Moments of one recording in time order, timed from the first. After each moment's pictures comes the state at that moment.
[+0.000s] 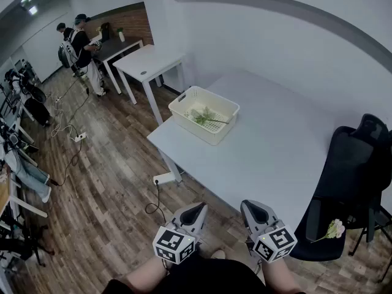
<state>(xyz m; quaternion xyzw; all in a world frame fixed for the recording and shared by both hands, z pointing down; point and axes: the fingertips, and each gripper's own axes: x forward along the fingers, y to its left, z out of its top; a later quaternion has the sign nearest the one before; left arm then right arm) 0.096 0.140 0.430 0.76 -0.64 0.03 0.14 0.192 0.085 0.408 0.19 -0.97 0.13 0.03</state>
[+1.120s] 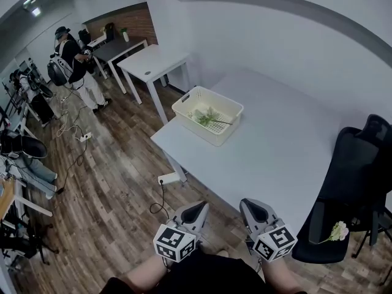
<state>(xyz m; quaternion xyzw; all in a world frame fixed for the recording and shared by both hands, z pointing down) 0.091 0.126 0.428 0.75 -0.64 0.04 0.14 0.182 0.074 0.403 0.17 -0.98 0.14 0.01</state>
